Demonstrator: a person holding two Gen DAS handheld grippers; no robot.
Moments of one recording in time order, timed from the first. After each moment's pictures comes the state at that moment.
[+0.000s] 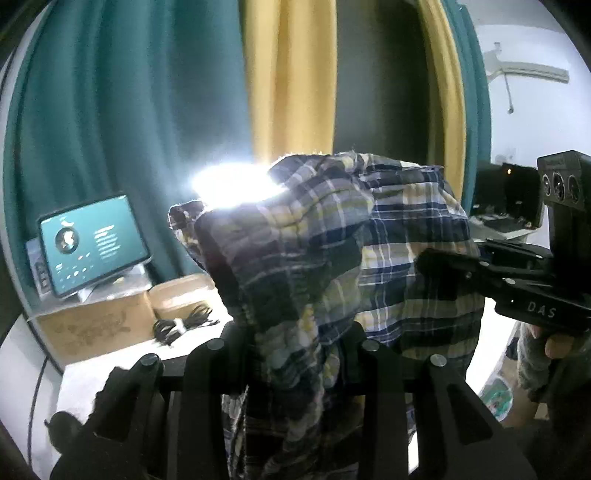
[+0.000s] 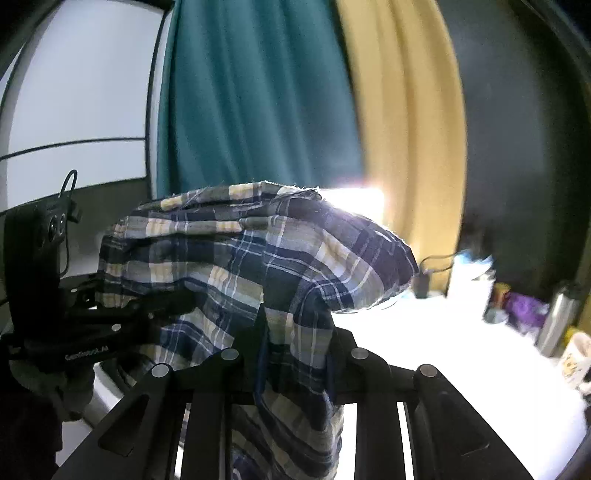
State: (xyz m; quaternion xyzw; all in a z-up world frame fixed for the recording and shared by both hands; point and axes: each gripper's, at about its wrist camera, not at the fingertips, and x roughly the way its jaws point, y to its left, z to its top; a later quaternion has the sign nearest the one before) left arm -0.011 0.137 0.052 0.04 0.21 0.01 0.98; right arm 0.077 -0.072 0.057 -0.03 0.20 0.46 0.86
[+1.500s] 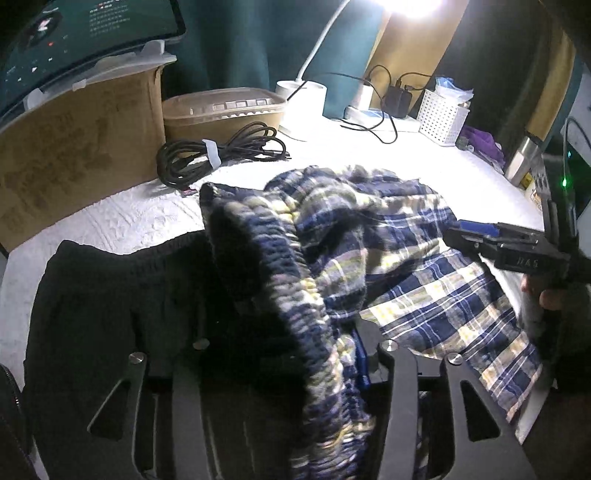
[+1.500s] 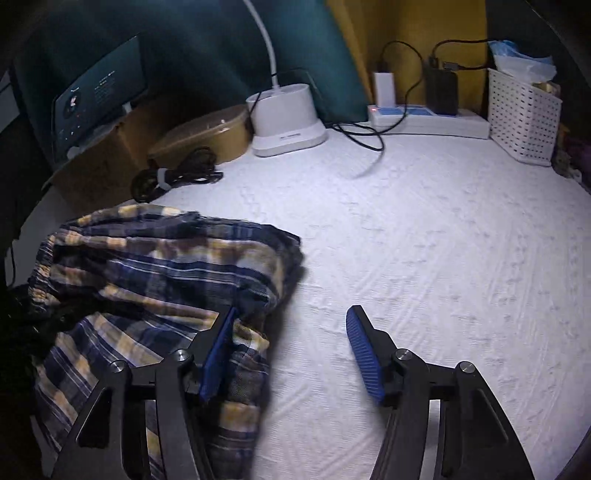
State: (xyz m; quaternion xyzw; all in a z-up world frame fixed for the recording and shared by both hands) left arm 0.090 0.265 -0.097 -0.08 0.45 0.05 0.89; right arm 0.251 0.042 -0.131 -0.05 0.46 0.39 0.79
